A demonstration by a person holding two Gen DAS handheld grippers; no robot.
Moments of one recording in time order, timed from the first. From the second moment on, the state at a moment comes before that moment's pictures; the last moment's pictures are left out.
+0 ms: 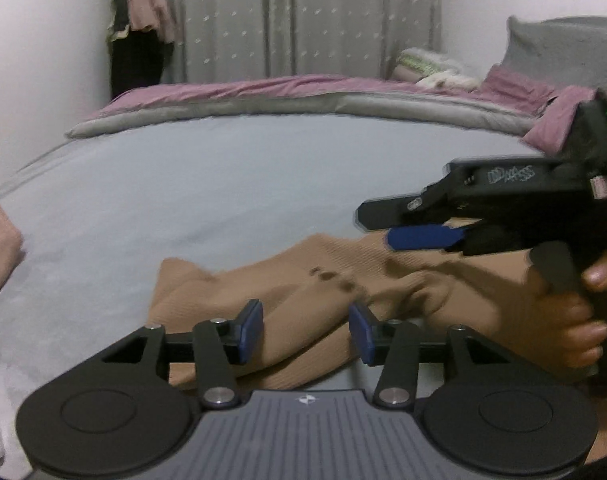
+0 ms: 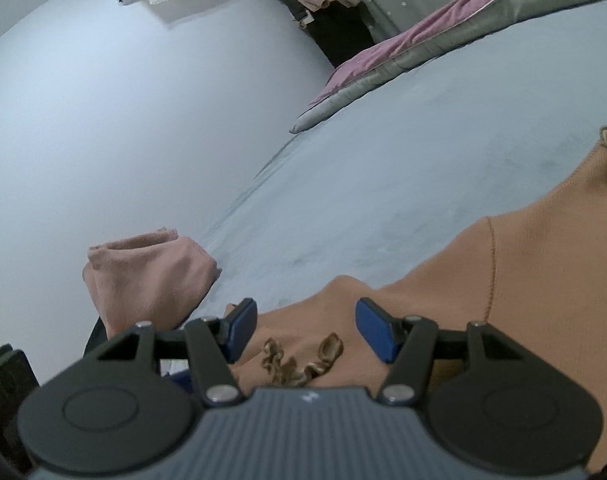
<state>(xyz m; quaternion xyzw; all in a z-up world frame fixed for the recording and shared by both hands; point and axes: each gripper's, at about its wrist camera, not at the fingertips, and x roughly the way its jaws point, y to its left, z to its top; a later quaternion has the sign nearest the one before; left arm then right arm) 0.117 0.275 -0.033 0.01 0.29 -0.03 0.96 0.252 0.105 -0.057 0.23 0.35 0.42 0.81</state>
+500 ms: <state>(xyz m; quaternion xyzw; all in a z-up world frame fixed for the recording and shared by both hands) 0.114 0.291 -0.037 0.02 0.33 -0.03 0.94 0.253 0.131 -0.072 0.23 0.37 0.49 0.75</state>
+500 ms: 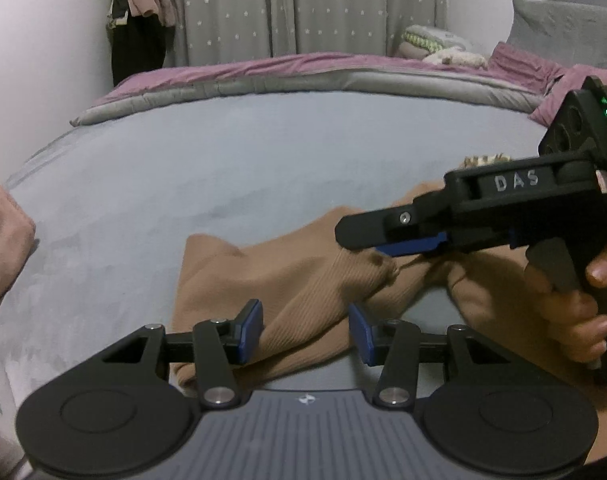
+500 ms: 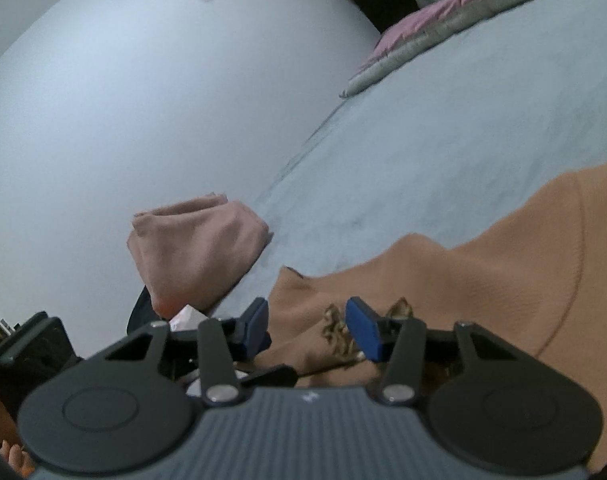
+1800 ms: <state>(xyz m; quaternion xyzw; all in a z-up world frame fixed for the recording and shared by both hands) 0.083 0.334 0.001 -0.01 0.14 0.17 0.97 0.264 0.102 -0.065 0.29 0.37 0.53 0.71</state>
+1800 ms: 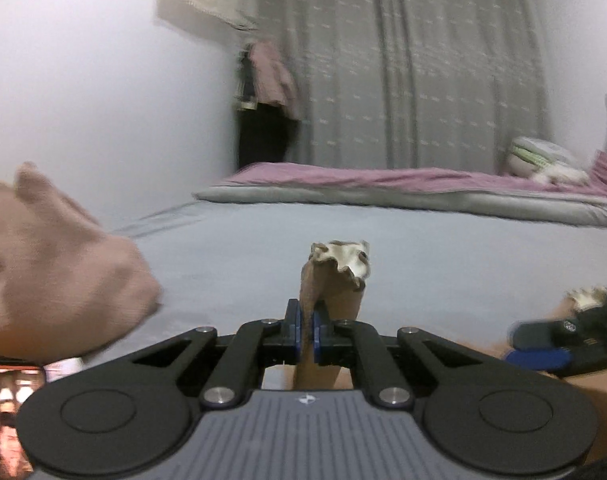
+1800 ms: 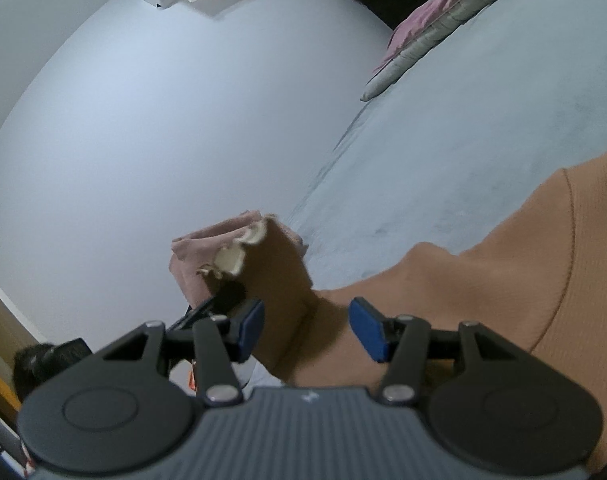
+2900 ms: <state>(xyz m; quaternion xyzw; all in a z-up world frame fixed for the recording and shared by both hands) 0.090 0.343 -0.015 -0.07 0.18 0.31 0.93 0.260 0.103 -0.062 0.29 0.37 0.52 0.71</state>
